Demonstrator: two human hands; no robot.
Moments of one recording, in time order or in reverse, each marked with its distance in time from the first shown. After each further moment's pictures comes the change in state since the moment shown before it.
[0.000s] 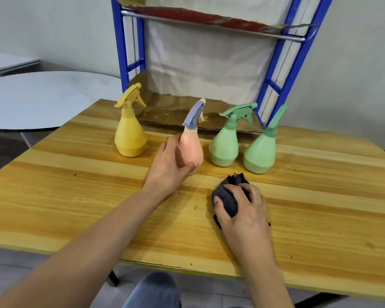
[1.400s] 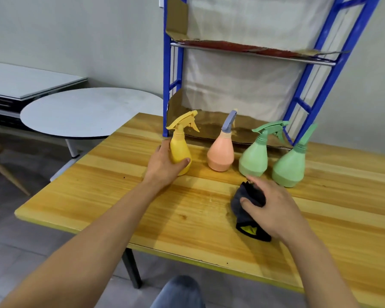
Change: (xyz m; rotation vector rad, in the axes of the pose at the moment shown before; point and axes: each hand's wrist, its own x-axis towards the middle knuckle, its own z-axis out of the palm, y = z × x) left_hand 0.008 -0.051 -0.079 0.004 0.084 -0.167; right_hand 0.041 -0.030 -0.038 -0.080 -0.430 -0.038
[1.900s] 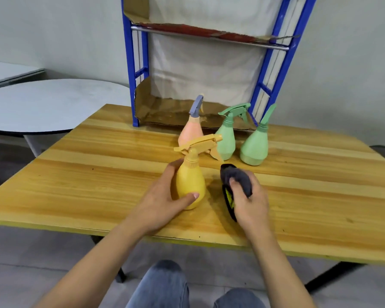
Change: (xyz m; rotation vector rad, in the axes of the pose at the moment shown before) left_hand -0.127 0.028 0.015 -0.098 -0.357 0.268; right_hand -0.035 0.012 0.041 0.752 0.523 0.044
